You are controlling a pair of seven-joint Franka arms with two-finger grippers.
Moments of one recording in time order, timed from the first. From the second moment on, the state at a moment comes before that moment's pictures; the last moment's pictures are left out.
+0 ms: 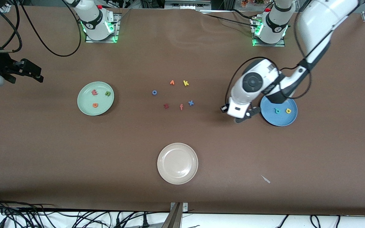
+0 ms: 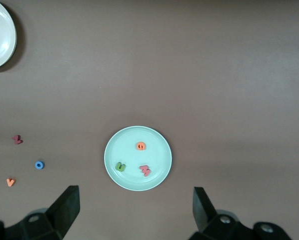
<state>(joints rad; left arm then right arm) 0.39 0.62 -0.89 -1.92 0.49 2.14 -1.24 -0.01 0.01 0.04 -1.62 0.02 1.64 -0.01</state>
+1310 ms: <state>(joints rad) 0.67 0.68 -0.78 -1.88 0.59 1.98 -0.55 -0.01 0.01 0.04 -1.62 0.02 1.64 -0.01</state>
